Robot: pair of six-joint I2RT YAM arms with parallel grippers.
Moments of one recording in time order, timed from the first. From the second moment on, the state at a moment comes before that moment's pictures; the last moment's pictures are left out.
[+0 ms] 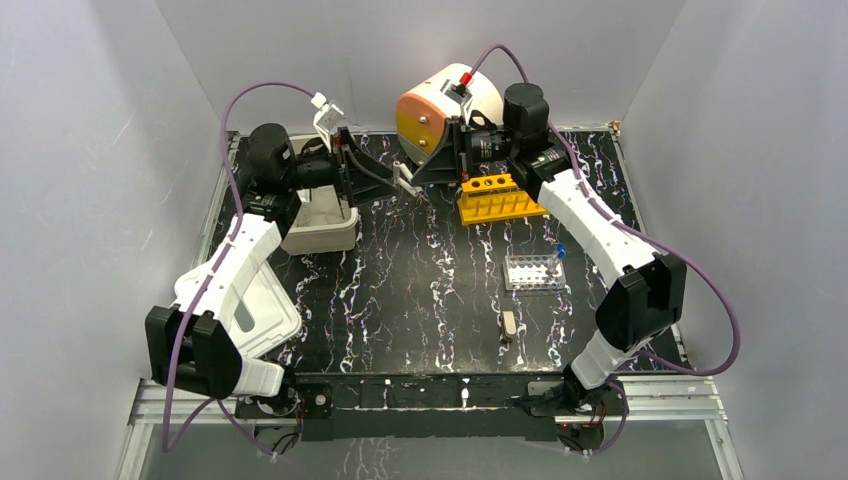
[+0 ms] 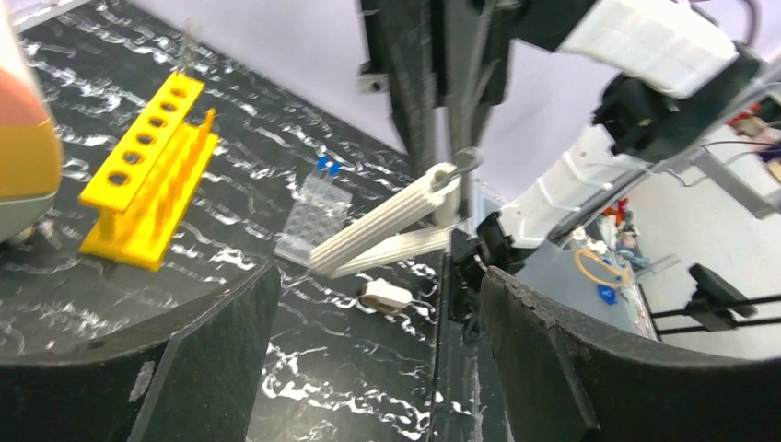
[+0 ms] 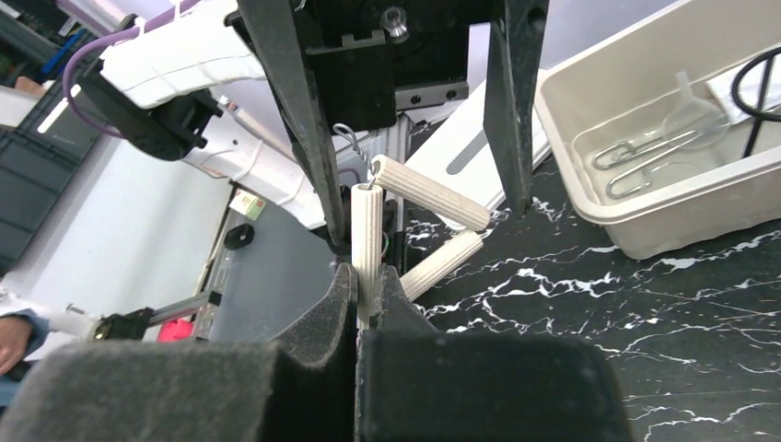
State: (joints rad) left arm -0.24 1.37 1.20 0.14 1.14 -0.47; right arm 0.49 1.63 1.60 -0.05 -1.21 0.51
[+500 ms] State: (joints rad) left arm -0.27 1.41 1.17 0.51 1.25 -0.75; right arm 0.49 1.67 1.62 -0.01 -1.28 0.55
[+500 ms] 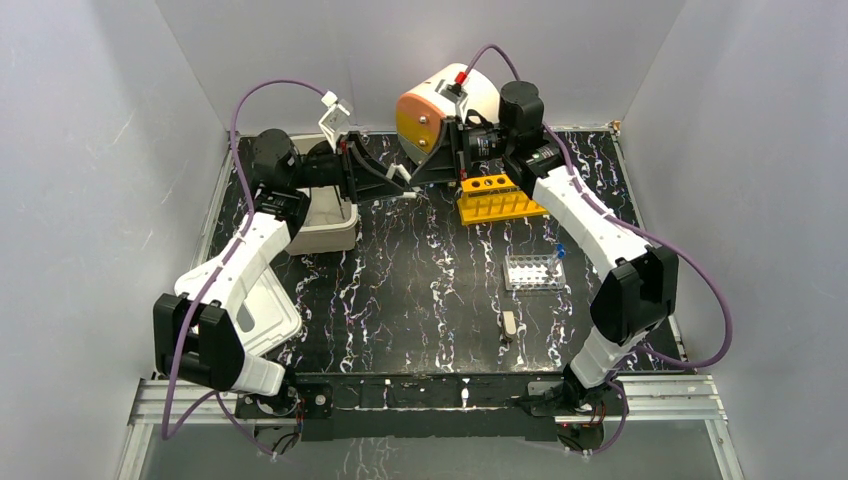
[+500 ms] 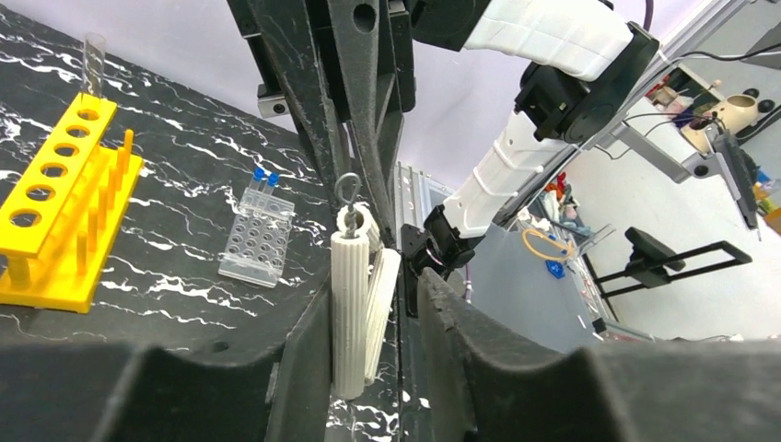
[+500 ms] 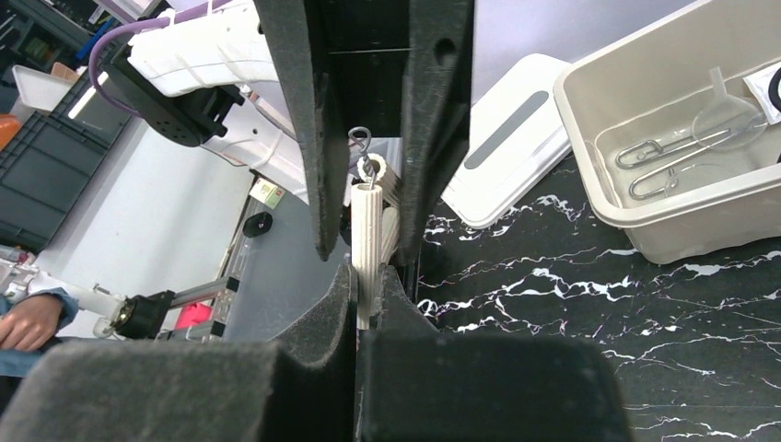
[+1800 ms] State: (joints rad) left arm 0.04 1.59 1.35 -0.74 0.22 -0.25; right arm 0.38 1.68 1.56 -0.22 -0.67 0.53
